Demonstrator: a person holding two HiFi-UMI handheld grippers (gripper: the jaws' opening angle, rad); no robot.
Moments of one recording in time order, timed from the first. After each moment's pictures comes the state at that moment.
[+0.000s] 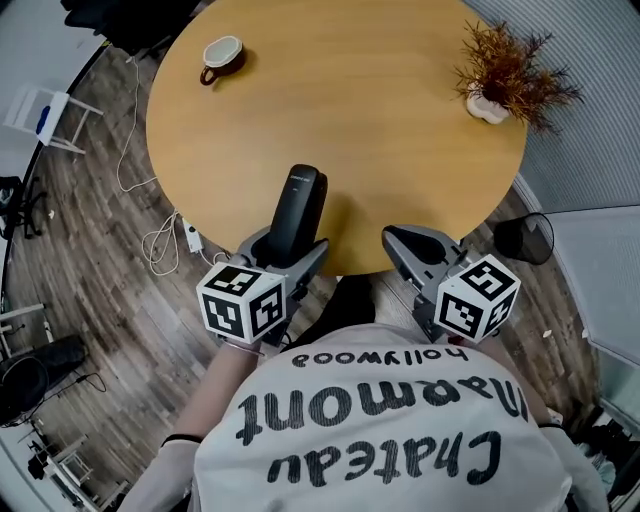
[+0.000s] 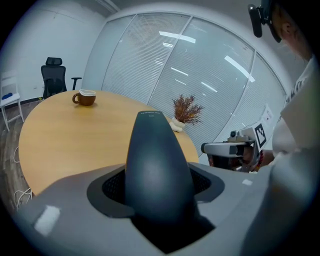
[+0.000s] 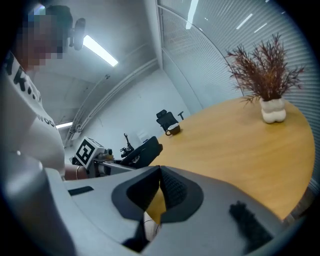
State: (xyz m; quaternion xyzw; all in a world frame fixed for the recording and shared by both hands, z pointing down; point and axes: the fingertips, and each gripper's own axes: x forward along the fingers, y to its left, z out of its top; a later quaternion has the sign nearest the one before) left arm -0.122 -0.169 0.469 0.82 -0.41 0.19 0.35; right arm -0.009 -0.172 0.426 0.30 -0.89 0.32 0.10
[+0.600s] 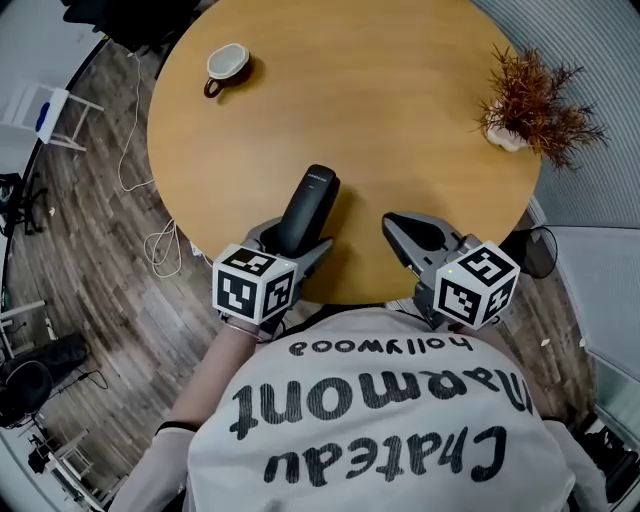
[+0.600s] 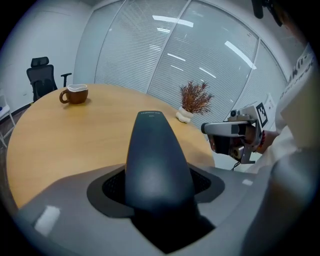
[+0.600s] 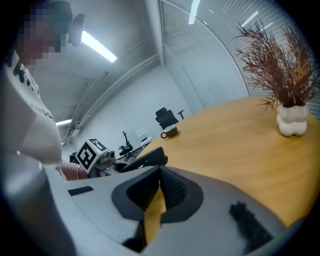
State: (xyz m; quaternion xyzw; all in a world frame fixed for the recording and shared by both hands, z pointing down) left arm -0.136 -0.230 0.503 0.82 -0.37 0.27 0.35; right arm -0.032 -0.250 0.435 0.29 -0.90 0.31 0.12
